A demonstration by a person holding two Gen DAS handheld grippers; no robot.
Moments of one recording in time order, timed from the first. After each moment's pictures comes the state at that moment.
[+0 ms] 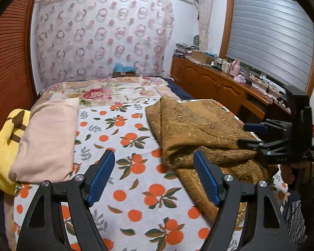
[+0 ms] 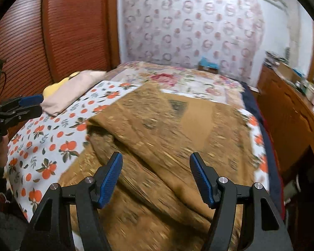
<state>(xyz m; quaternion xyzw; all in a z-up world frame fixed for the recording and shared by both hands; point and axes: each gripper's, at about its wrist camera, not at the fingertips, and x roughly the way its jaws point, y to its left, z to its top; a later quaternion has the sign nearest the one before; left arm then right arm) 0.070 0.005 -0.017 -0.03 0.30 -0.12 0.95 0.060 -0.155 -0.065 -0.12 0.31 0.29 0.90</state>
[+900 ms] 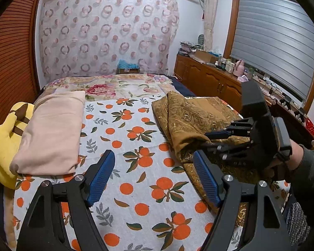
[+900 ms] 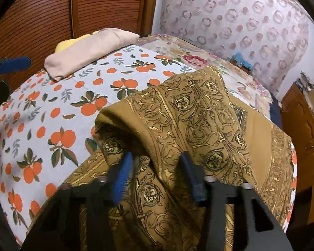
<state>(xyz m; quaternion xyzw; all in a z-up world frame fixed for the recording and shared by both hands) 0.068 0.017 -0.027 -0.04 0.31 -0.12 0.94 0.129 -0.065 -0.095 -0.23 0.35 0.34 0.84</state>
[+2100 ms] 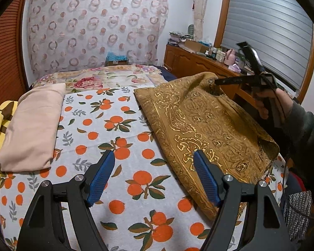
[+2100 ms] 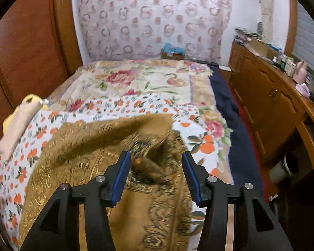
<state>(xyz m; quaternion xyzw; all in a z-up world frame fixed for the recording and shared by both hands) 0.073 -0.017 -0.040 -0.03 0.34 -0.15 0.93 0.227 -0.237 -0.041 -0.07 0.37 0.16 0.91</state>
